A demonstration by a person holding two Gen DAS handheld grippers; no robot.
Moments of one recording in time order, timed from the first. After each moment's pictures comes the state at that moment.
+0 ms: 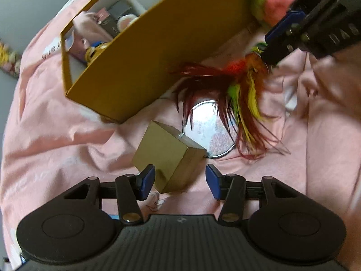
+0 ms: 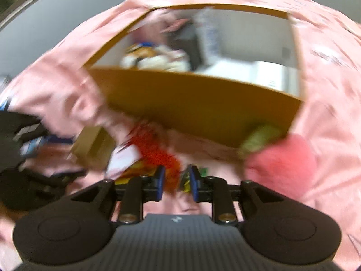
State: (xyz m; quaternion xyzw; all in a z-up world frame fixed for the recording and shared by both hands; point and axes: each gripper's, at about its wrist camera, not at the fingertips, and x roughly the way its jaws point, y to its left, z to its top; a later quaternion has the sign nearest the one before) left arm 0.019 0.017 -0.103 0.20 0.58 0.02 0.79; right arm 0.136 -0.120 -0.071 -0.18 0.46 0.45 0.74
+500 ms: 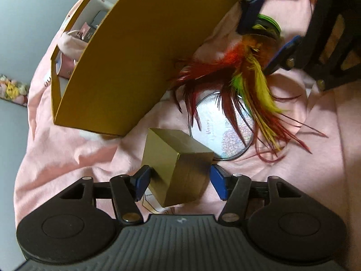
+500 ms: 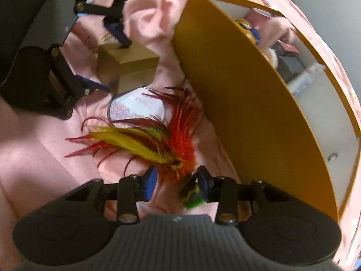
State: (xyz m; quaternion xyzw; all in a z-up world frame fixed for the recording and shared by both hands) left arm 0.031 0.002 -0.138 0.31 0.56 0.03 0.76; right arm 0.086 -0.073 -0.110 -0.51 0.28 0.54 0.61
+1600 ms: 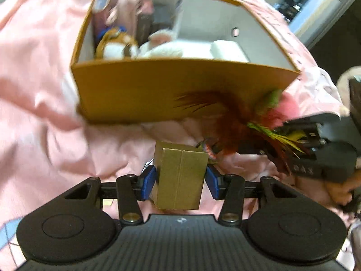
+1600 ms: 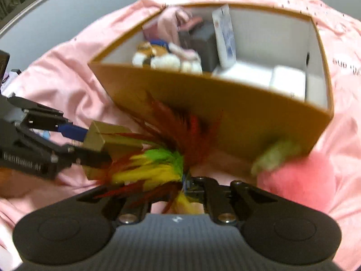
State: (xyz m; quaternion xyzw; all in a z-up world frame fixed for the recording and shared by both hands) left arm 0.041 0.085 -0.089 -0.18 0.52 -0.01 0.84; right arm 0.150 -0.117 -0.087 -0.16 0.45 0.48 0.73
